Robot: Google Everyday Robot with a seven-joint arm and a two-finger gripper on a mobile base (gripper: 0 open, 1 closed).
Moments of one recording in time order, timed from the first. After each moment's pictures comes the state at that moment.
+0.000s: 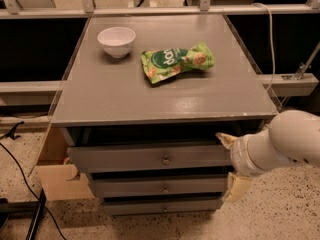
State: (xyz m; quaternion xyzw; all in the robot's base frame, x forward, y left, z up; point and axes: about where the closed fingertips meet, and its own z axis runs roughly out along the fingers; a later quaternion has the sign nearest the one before) arm 0.442 -0.179 0.684 -0.69 0.69 0.02 0.23
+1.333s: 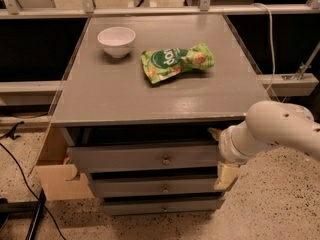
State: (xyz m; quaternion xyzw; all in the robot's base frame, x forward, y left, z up) arm 0.489 -0.168 0.651 -0.69 0.69 0.03 0.21
